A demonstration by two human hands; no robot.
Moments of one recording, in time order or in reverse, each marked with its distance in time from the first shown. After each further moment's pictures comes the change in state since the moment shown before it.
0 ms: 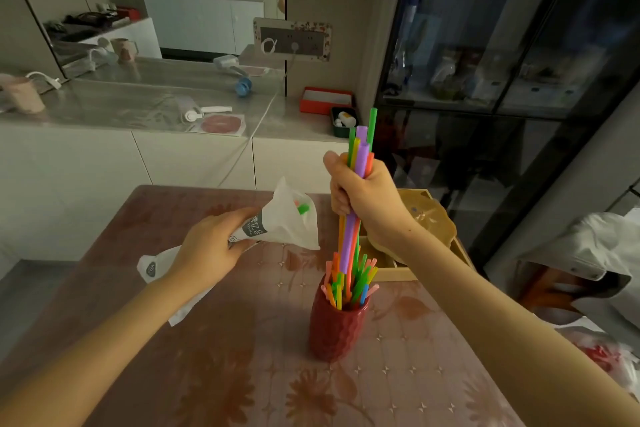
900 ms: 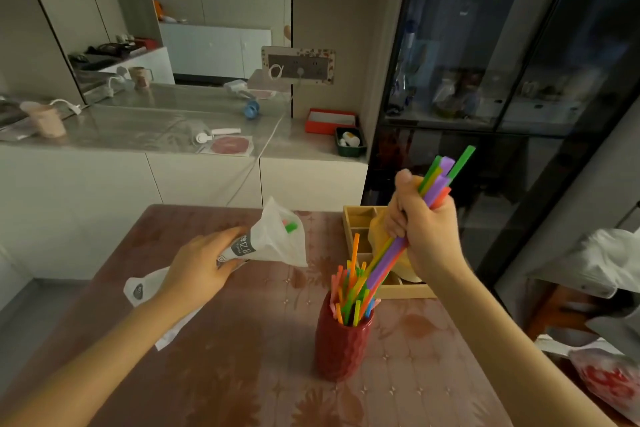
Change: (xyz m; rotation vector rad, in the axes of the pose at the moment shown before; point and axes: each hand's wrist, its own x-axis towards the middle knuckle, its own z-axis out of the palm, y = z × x) left_hand -0.013 -0.009 -0.019 0.084 0.020 -0.019; right_hand -0.040 -0.010 -0.039 0.172 0.254 -0.125
